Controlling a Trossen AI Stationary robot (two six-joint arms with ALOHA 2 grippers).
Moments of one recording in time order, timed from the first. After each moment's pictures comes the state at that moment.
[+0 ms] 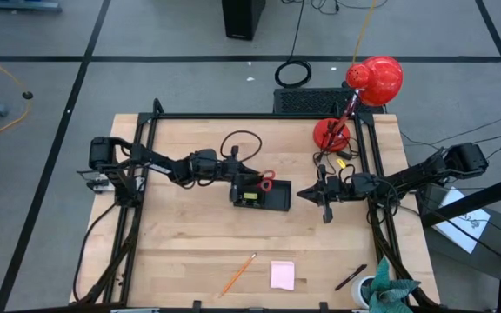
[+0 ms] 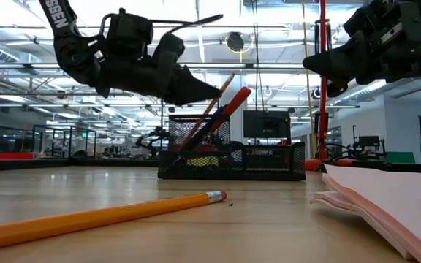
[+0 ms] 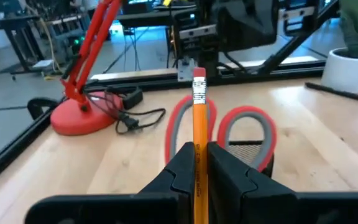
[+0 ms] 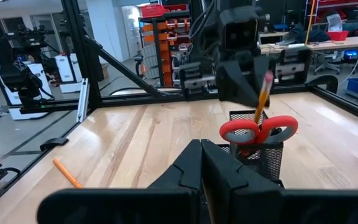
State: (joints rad) left arm 0.17 1.73 0.64 0.94 0.19 0.12; right arm 0.14 1.05 0.08 0.95 0.10 0.11
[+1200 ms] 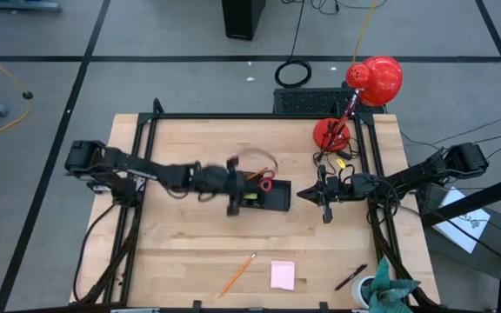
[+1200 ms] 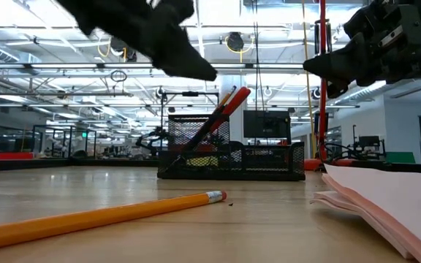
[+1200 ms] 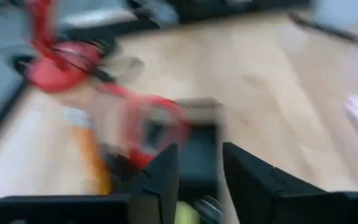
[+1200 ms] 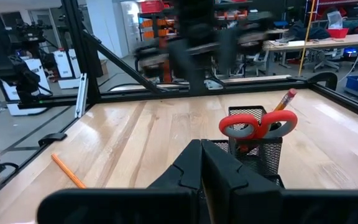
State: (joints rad) left arm -0.08 1.53 0.88 0.16 -0.12 0.09; right arm 0.14 1.06 0.08 0.93 0.10 0.10
